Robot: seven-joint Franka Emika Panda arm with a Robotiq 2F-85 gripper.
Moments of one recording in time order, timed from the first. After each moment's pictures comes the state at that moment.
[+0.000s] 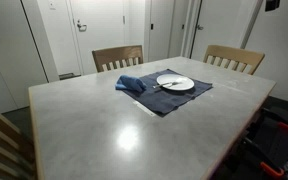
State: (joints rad) arm -0.05 -0.62 -0.05 -2.50 -0.21 1.67 -0.15
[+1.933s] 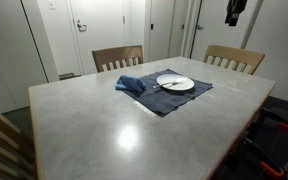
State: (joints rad) arm 0.03 -0.46 -0.16 -2.53 -0.19 2.12 -0.57
